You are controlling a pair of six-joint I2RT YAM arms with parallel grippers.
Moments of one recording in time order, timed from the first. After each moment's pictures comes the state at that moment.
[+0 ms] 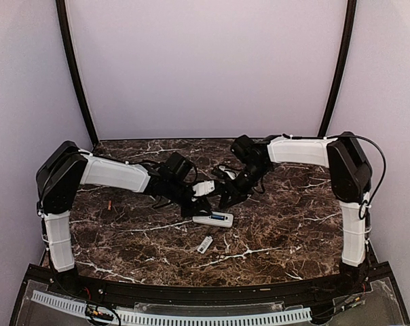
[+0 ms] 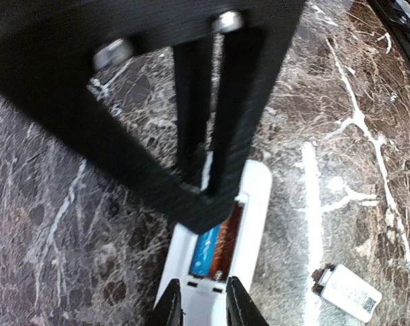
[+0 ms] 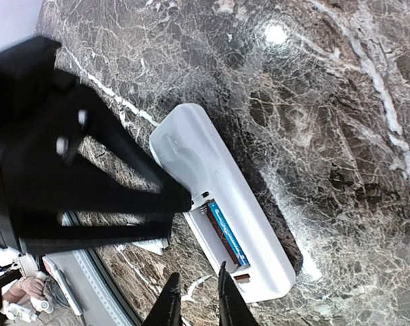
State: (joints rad) left arm -0.79 1.98 1.25 -0.18 0.46 0.56; right arm 0.67 2.09 1.61 -0.86 -0.67 0.05
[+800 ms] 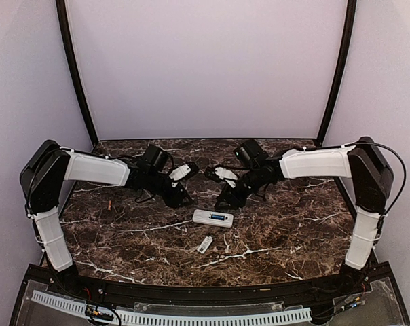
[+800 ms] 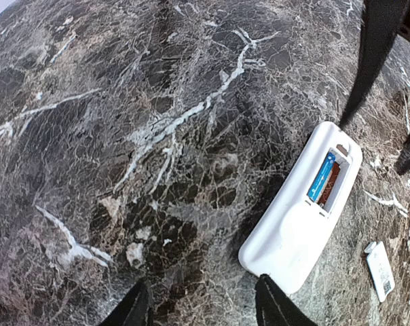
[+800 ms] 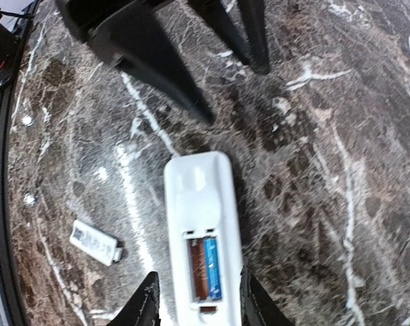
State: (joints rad) left arm -0.63 1.86 1.14 -0.15 0.38 0.27; right arm 0.74 1.86 1.26 -0.41 -0.51 -0.33
